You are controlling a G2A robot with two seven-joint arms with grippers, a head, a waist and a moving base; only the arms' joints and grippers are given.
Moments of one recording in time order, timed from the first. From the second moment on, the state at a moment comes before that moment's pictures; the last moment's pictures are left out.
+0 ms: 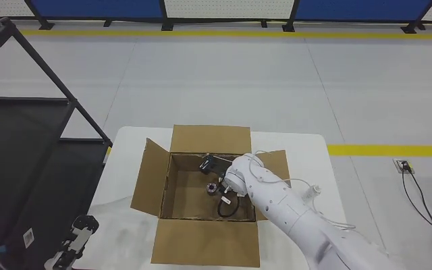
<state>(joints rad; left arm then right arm) 1.83 -1.20 -2.04 -1.86 -0.07 -0.76 -0.51 -0.22 -1.62 0.40 -0.60 -0.88 -0.22 0.91</state>
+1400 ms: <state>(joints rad) 1.83 -1.20 -2.04 -1.86 -0.07 -0.76 -0.51 -0.94 -1.29 1.14 -2.23 -1.37 -0.21 1.35</state>
